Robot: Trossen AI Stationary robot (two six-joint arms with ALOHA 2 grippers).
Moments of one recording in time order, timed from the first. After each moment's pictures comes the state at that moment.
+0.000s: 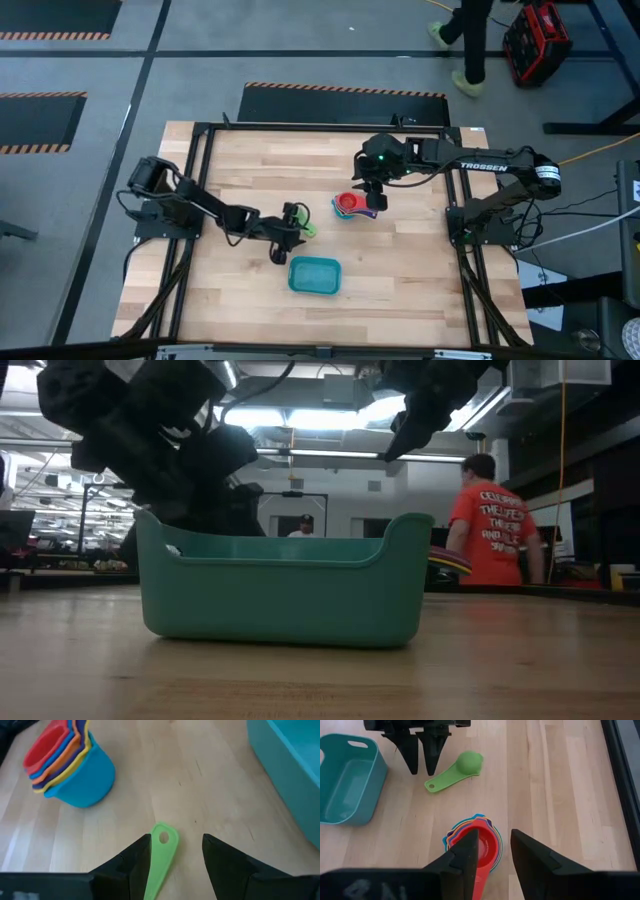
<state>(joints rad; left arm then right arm) -0.21 1.67 0.57 0.47 -0.27 0.27 -0.20 1.42 1.21 -0.66 -0.10 -0.21</state>
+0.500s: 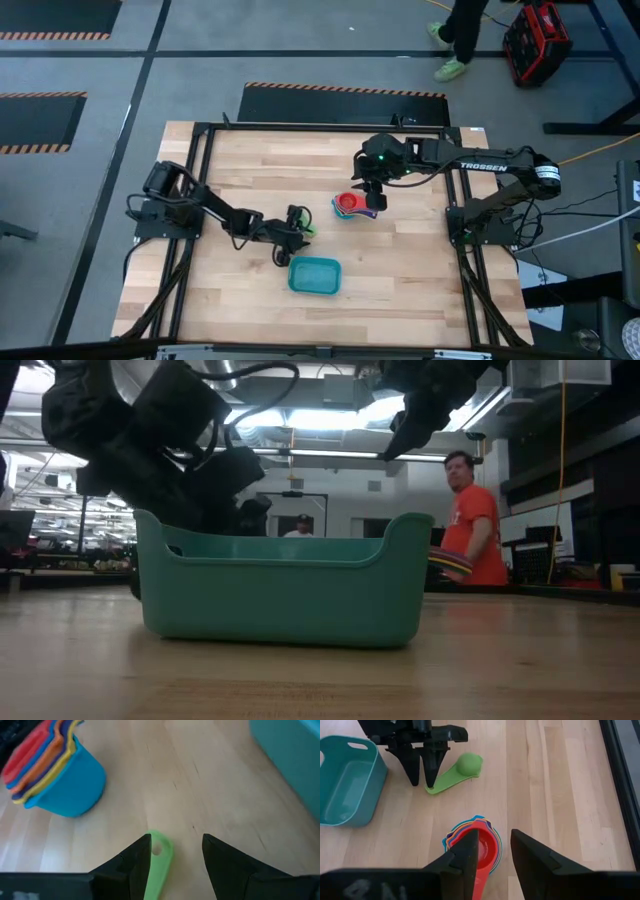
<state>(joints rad) -0.21 1.80 0.57 0.64 -0.28 0.34 -0.20 1.42 1.21 -0.65 -0.10 -0.21</state>
